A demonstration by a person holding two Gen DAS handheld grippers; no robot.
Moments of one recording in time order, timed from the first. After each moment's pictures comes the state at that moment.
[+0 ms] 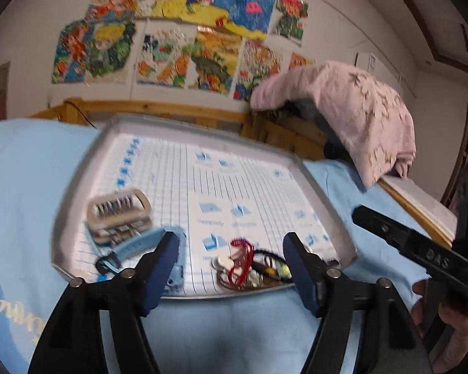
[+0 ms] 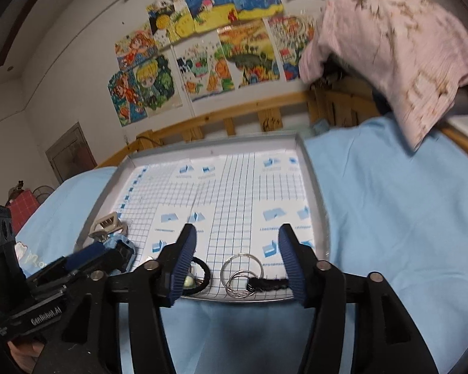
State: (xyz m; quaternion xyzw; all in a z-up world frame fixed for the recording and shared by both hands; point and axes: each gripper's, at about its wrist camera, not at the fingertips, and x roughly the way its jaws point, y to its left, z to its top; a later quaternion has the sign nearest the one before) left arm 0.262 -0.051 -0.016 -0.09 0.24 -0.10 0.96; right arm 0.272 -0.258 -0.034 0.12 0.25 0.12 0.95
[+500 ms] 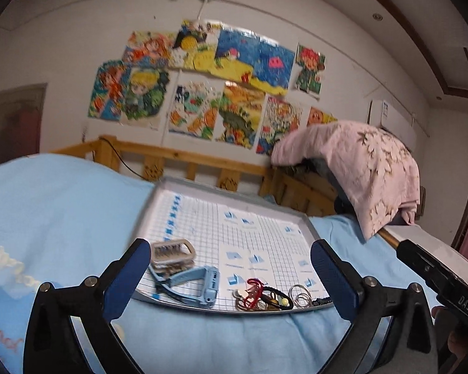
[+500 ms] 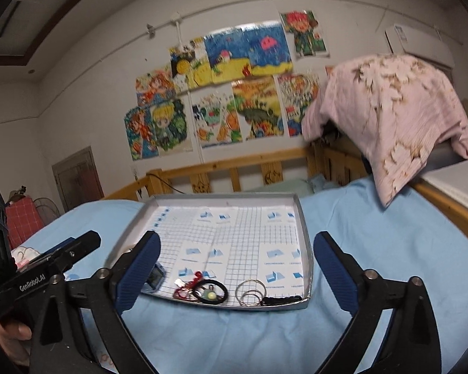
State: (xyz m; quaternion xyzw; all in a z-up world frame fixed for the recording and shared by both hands) left arm 0.191 -0.025 0.034 -0.11 0.13 -0.03 0.98; right arm 0.193 -0.266 0.029 0.09 0.13 0.11 0.98
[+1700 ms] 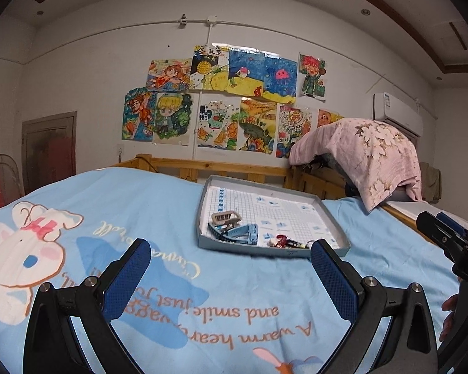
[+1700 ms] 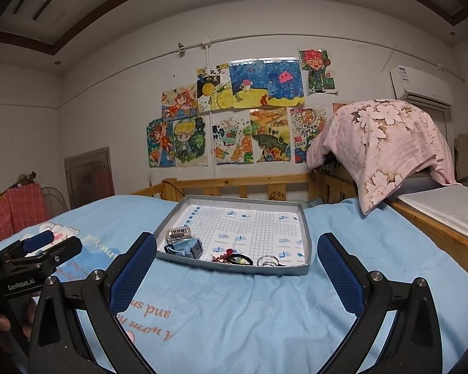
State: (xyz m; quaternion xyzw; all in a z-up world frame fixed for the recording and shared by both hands) left arm 0.034 -0.007 0.024 -0.06 0.12 0.03 0.99; right arm 0.039 -0.245 0.038 0.04 0.08 0.11 0.99
